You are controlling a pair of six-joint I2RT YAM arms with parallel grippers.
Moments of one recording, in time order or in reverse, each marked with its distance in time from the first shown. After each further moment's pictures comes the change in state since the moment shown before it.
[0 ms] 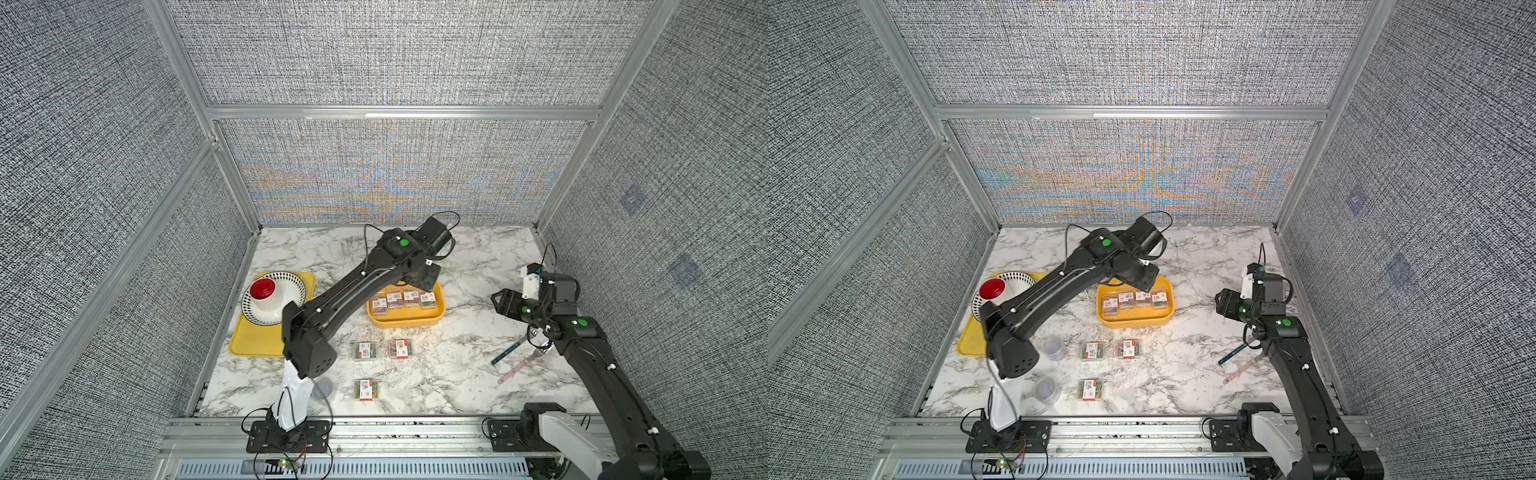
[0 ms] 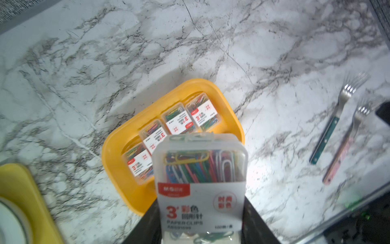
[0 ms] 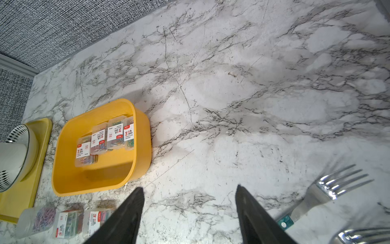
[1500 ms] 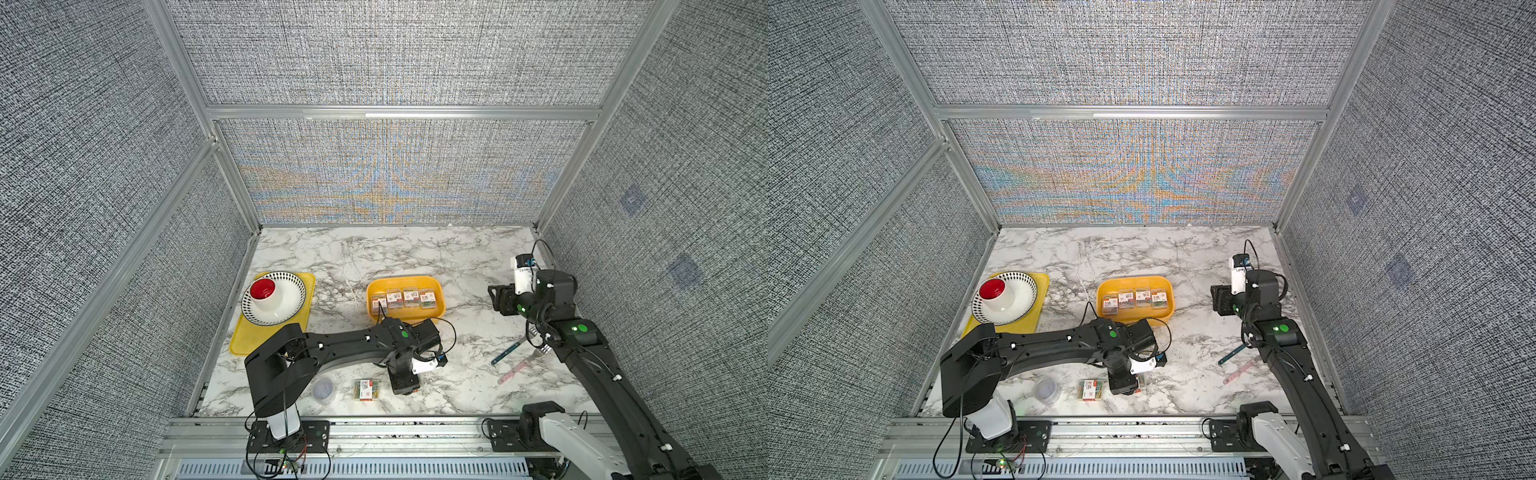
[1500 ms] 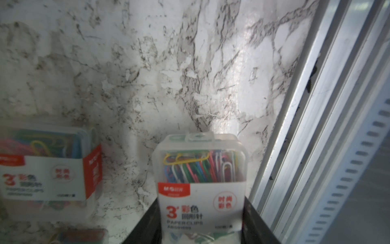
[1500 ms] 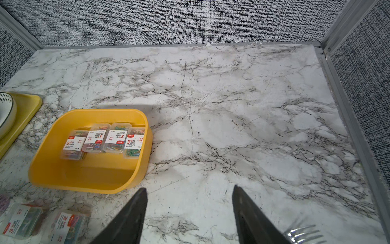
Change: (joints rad) left arm -0.255 -0.219 -0.944 0.361 0.278 0.502; right arm 0.125 -0.054 0.021 0.101 0.121 -0.224
